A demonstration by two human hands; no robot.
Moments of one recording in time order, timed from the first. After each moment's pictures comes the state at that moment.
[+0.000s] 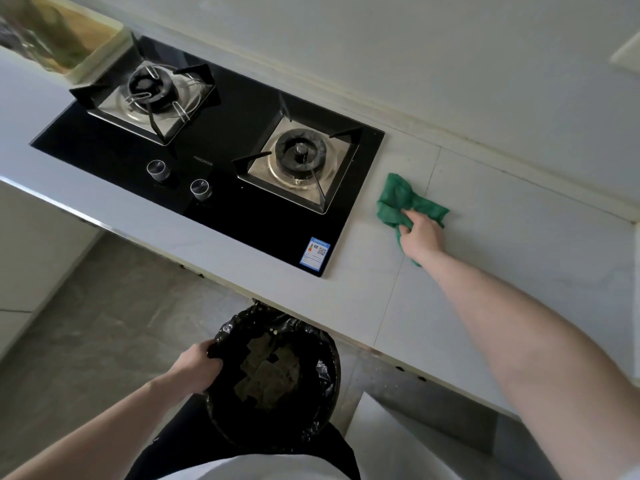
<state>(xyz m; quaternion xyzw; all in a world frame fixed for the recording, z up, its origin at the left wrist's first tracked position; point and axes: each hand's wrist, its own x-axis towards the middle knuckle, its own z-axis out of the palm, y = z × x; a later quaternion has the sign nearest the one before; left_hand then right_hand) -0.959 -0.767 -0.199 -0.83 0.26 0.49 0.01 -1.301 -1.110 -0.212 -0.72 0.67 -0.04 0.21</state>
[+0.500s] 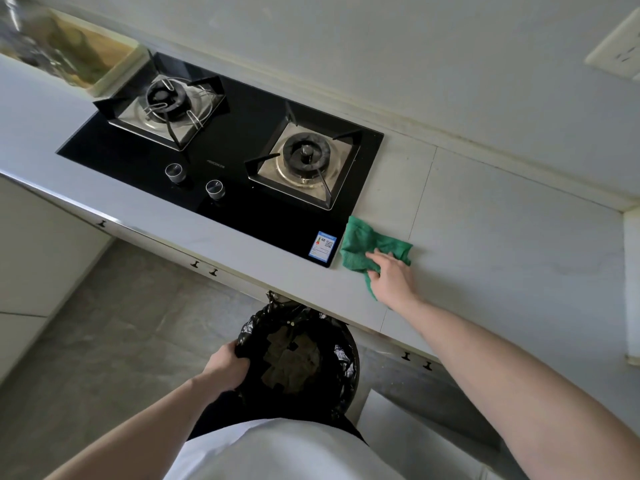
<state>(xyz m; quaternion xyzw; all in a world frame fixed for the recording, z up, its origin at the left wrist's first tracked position) -0.982 -0.740 -0.212 -0.83 0.26 0.50 -0.03 -1.266 -0.974 -0.201 -0.75 0.60 0.01 0.26</state>
